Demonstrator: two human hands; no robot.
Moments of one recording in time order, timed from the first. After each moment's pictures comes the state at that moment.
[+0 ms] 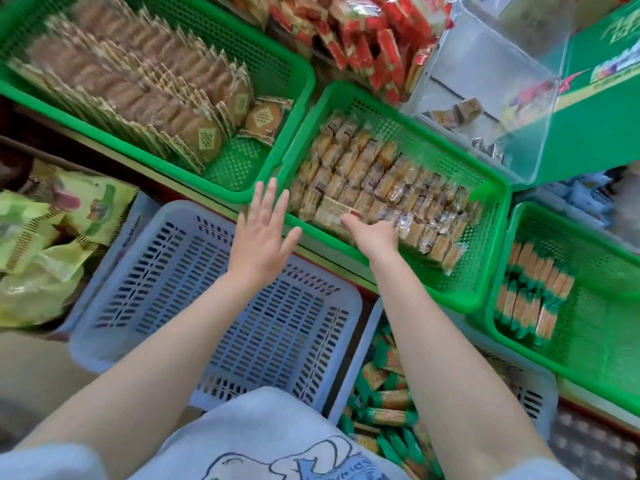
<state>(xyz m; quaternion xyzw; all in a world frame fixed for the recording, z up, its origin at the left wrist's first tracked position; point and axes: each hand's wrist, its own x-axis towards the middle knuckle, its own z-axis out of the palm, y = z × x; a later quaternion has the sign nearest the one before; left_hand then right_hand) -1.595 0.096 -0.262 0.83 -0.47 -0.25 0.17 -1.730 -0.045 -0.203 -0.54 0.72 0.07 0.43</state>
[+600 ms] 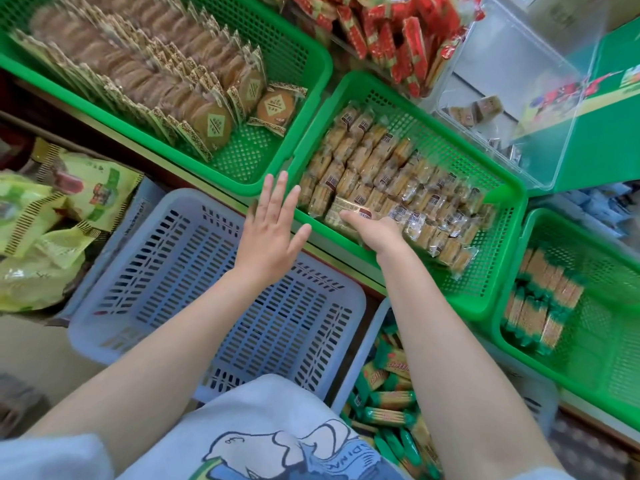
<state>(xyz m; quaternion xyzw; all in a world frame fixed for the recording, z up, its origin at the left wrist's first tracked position) -1.599 0.097 -0.264 0.83 -0.46 -0.26 0.19 -1.724 -0.053 -0.207 -0.51 0.70 0.10 0.50</state>
